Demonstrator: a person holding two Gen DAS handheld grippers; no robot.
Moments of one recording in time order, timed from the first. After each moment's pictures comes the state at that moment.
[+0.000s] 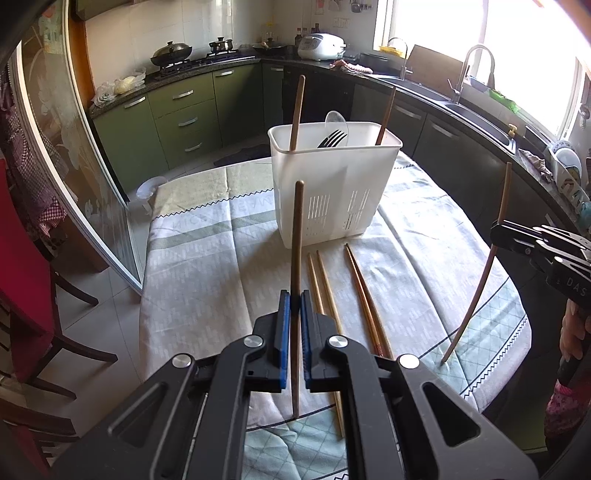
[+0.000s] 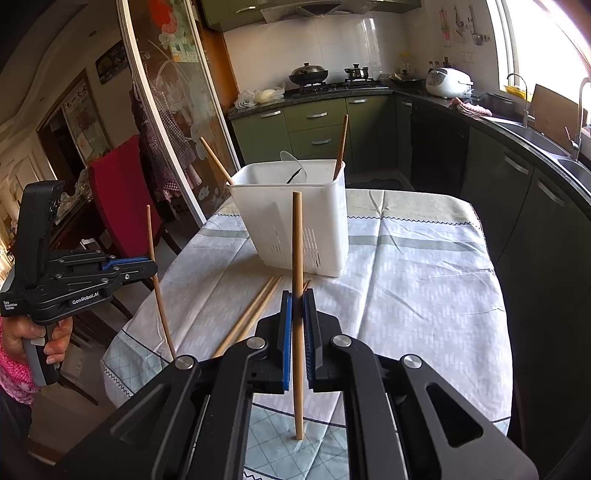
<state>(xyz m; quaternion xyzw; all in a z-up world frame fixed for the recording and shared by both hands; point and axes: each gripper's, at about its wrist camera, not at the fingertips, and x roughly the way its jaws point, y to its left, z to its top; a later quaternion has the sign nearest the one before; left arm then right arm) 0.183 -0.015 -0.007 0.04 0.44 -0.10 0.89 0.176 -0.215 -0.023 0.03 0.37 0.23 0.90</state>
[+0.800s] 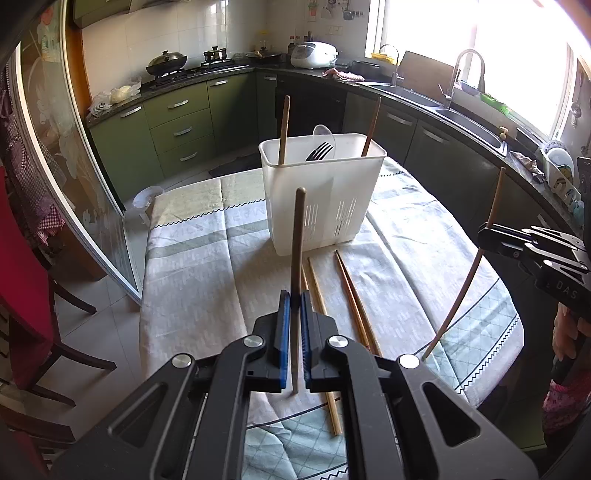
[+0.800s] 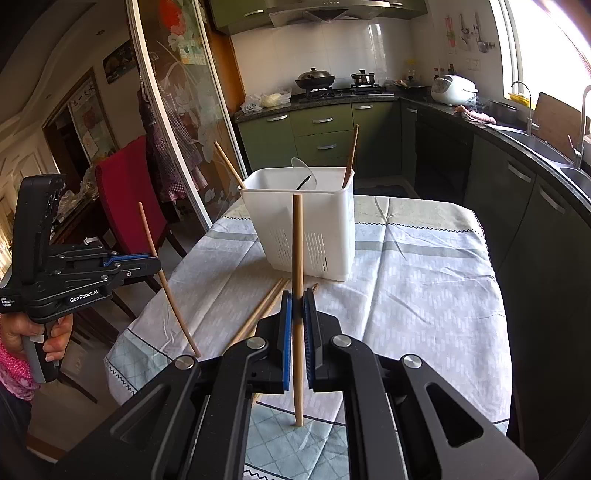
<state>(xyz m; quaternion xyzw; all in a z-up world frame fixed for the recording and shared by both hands) 0.172 -0.018 0.005 0.04 0.42 -0.12 0.90 0.171 -0.214 -0.019 0.02 0.36 0.24 0.90</state>
